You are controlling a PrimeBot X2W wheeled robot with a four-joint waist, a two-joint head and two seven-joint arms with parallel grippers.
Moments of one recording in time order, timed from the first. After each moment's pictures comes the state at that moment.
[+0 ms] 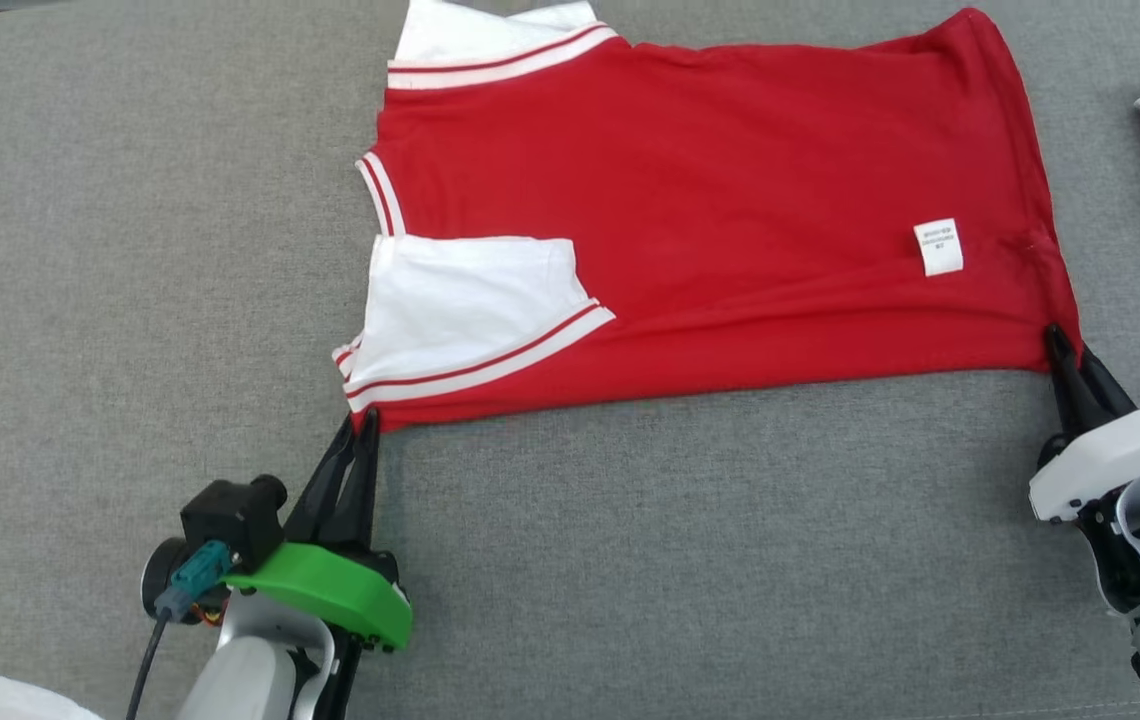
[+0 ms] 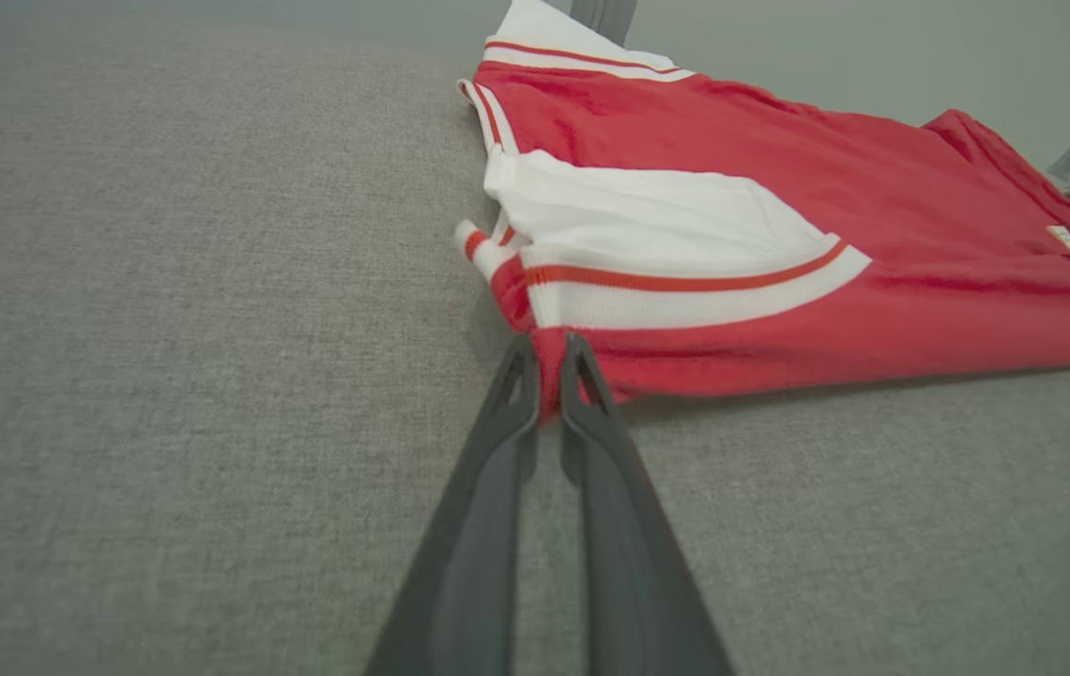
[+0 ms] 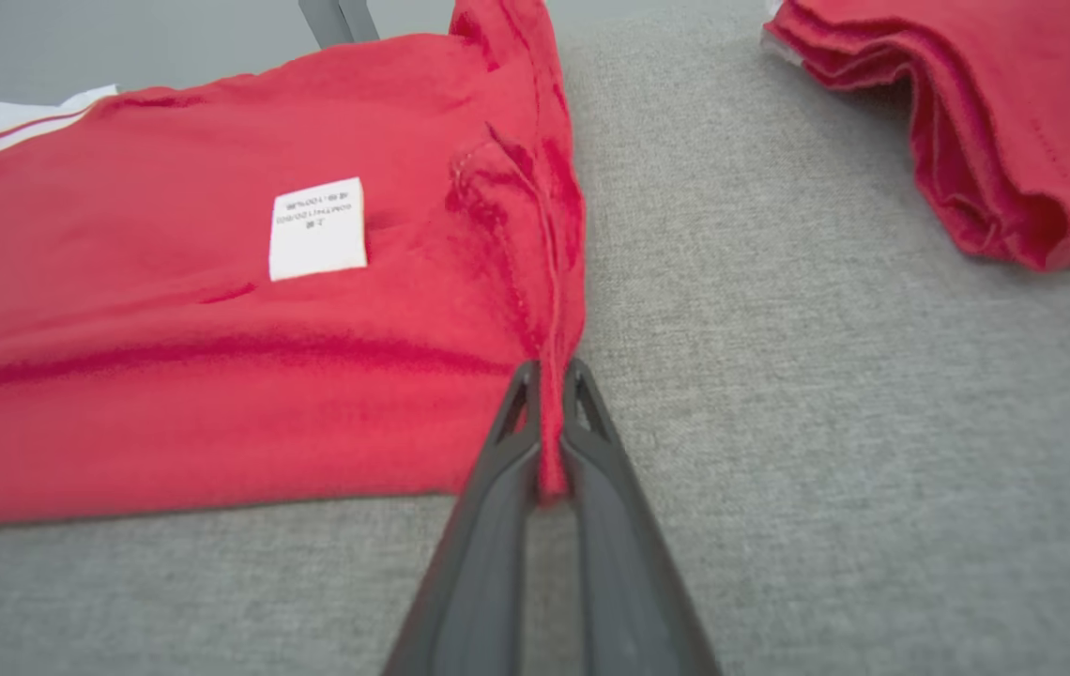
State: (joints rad) left arm -0.21 0.14 -0.28 0.30 -0.41 -0.06 -0.18; right arm -0.42 -0.42 0.22 0.67 0.62 0.13 -0.26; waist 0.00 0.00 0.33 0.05
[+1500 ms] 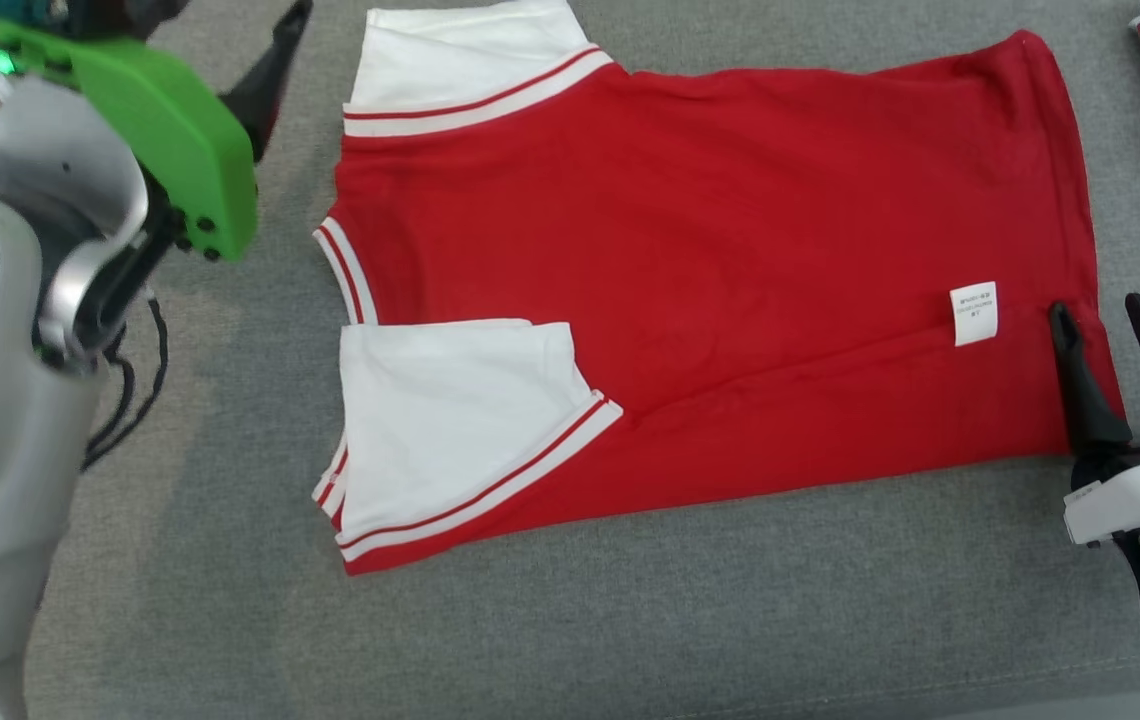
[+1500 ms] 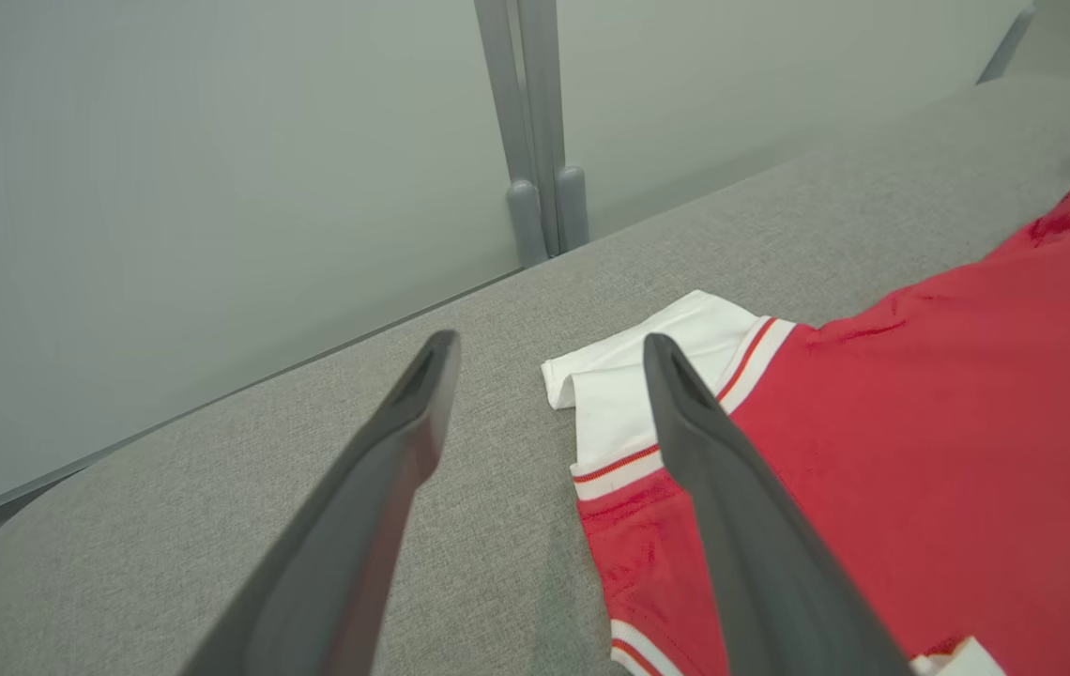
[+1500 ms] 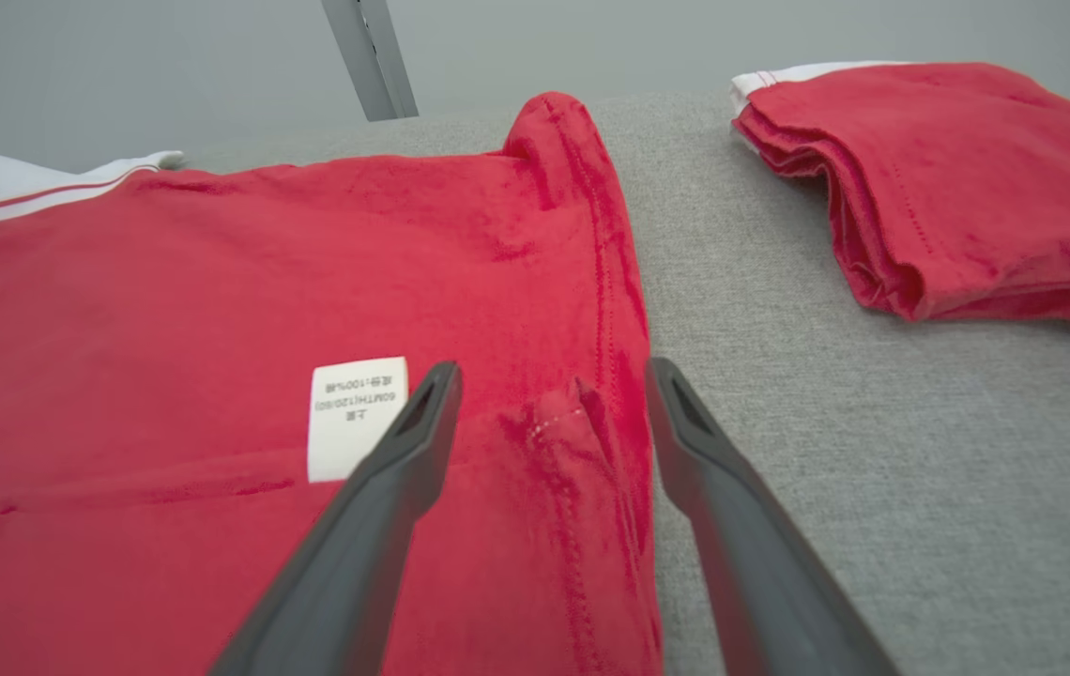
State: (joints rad) left arm -0.84 0.39 -0.34 0.07 -0.50 -0.12 0.55; right arm -0.18 -0.45 0.07 0.19 0.53 0.13 -0.22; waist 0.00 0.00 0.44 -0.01
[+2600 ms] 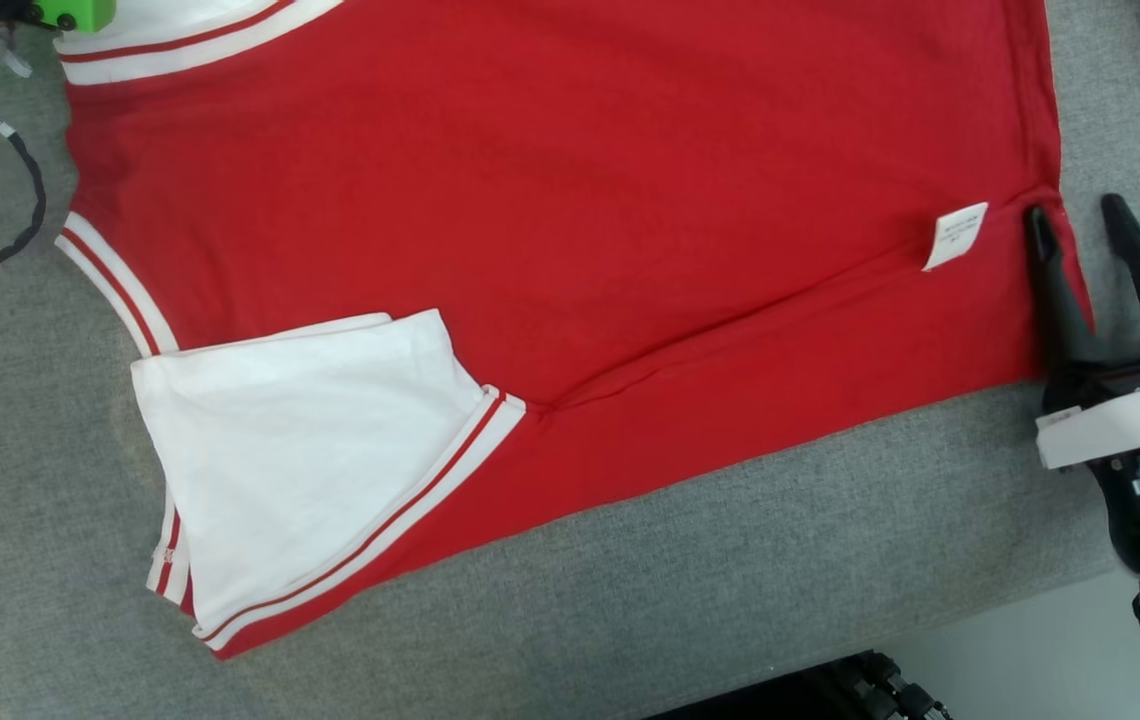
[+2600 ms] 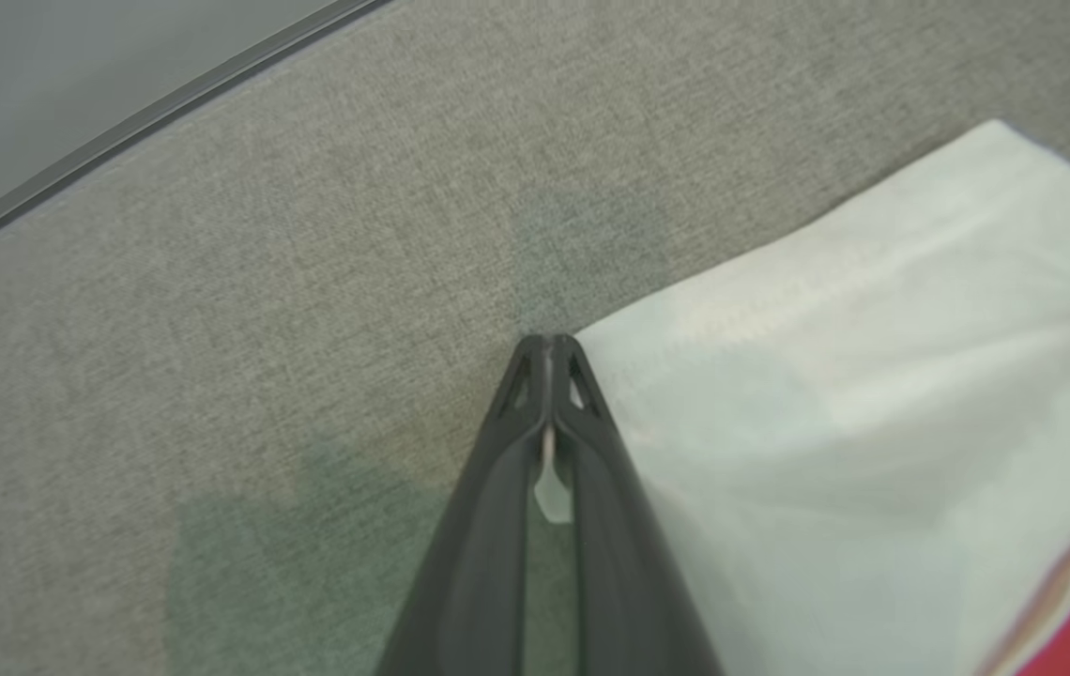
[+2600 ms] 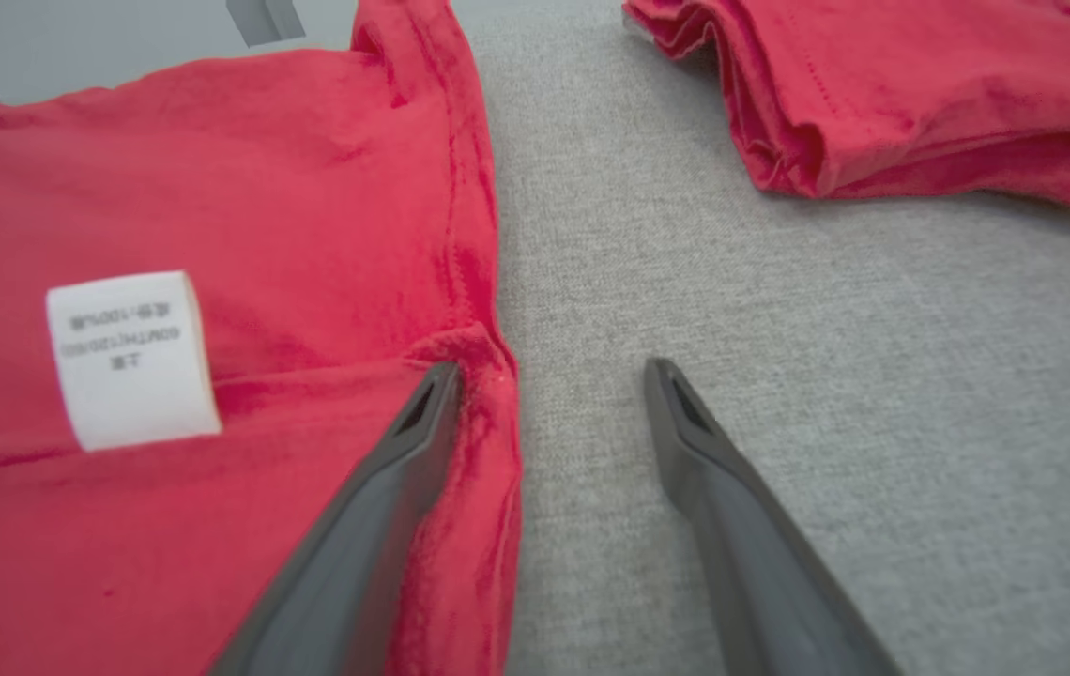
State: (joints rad) left arm -1.37 0.43 -0.59 0.66 -0.65 -0.13 0.85; right arm -0.31 -0.42 0.11 0.18 0.55 0.13 -0.26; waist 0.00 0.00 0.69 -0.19
